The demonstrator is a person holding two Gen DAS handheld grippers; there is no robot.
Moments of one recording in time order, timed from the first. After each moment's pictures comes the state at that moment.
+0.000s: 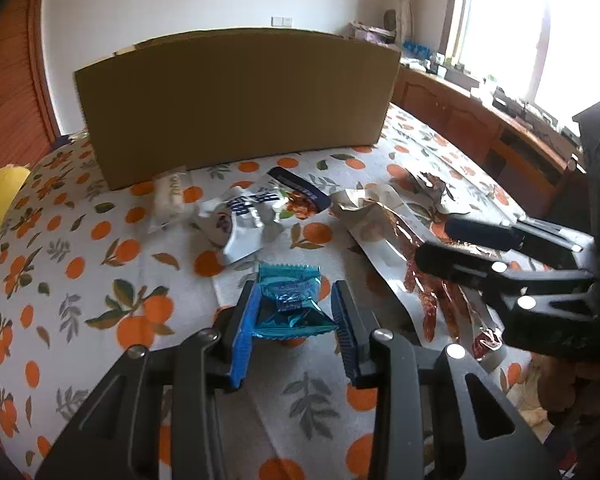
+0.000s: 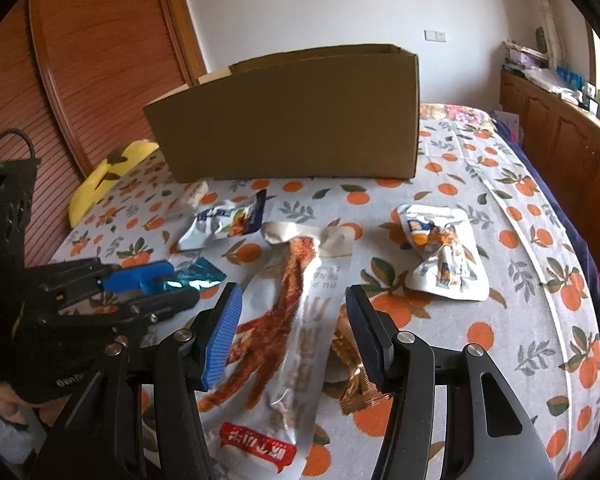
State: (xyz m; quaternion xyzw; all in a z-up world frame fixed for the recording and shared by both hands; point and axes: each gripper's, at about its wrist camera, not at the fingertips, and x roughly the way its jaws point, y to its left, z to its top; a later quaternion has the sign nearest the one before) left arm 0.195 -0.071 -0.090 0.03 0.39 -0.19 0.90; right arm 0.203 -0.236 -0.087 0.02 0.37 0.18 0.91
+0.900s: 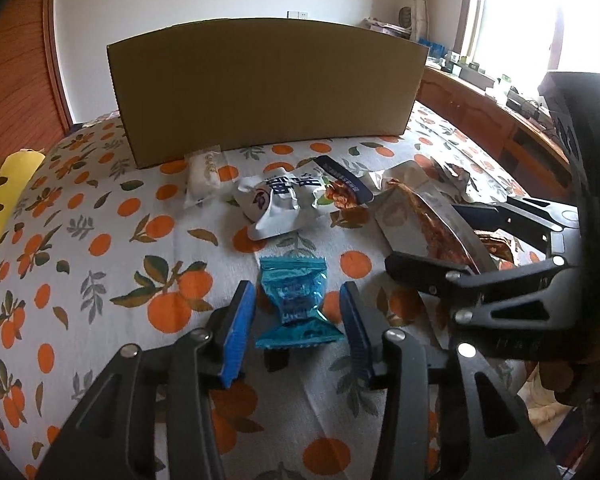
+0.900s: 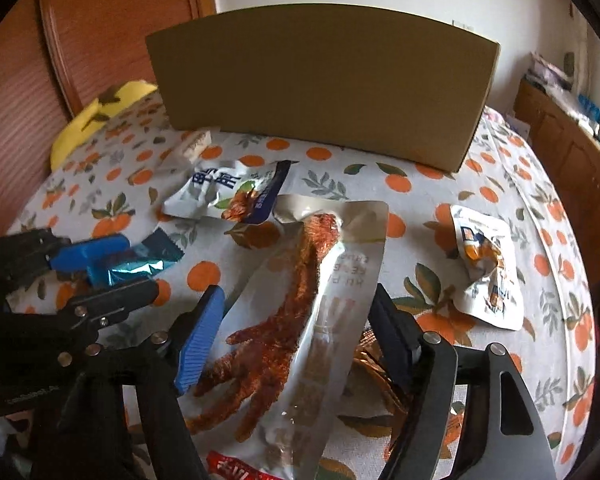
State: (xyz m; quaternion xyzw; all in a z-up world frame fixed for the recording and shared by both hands) left arm 0.198 -0.054 -0.101 0.03 0.41 -0.17 0.90; right arm 0.232 -0.189 -0.108 -0.08 0.43 0.17 0.88
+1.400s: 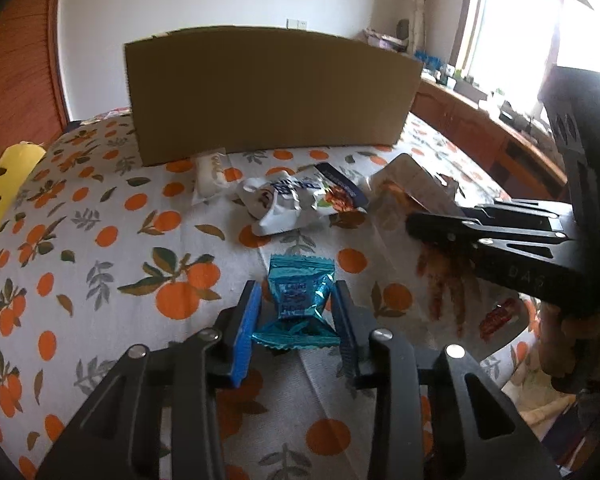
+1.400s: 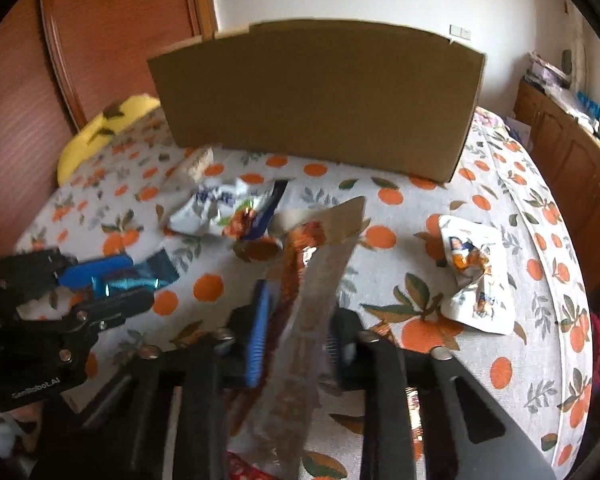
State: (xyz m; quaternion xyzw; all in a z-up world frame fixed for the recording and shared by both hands) left arm 0.185 -0.039 -0.095 0.00 0.39 -0.18 0.90; right arm 0.232 -0.202 -0.093 -0.05 0.41 0.18 0.89
